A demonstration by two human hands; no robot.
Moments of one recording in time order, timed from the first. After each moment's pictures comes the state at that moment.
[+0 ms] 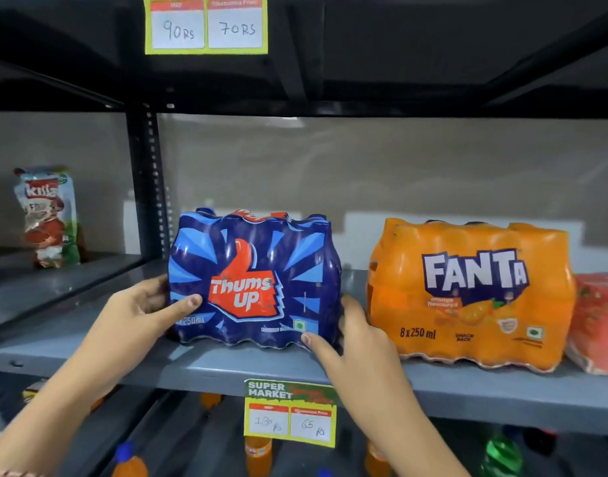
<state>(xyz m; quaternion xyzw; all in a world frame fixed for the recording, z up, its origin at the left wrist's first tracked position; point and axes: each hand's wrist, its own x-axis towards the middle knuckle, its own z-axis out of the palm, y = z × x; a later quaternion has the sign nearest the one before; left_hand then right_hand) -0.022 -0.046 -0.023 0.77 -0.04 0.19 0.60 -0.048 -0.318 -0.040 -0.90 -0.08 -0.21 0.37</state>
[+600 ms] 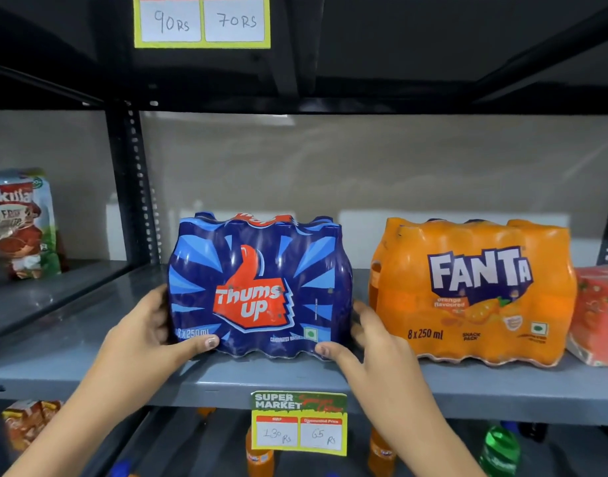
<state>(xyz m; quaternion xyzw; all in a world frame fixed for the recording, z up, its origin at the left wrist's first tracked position) -0.023 -0.057 -0.034 0.81 -0.04 0.20 0.56 -0.044 -0.329 -0.052 -0.89 -0.06 -0.23 0.39</state>
